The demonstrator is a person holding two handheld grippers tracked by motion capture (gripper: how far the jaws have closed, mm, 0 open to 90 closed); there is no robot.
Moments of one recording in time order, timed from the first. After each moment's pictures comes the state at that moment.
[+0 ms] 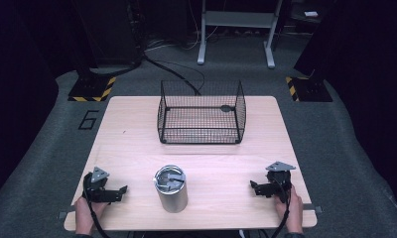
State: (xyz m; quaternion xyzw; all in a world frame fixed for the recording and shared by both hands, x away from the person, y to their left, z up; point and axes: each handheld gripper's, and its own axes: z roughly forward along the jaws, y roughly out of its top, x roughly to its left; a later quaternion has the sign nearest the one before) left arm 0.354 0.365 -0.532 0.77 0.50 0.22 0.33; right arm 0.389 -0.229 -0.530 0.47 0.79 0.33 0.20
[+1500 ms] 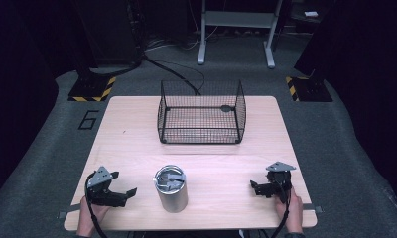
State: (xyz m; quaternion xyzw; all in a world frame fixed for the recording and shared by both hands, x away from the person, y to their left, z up) left arm 0.336 0.337 -0.493 0.78 0.40 0.17 0.44; right arm 0.388 -0.228 -0.530 0.47 0.79 0.33 0.20
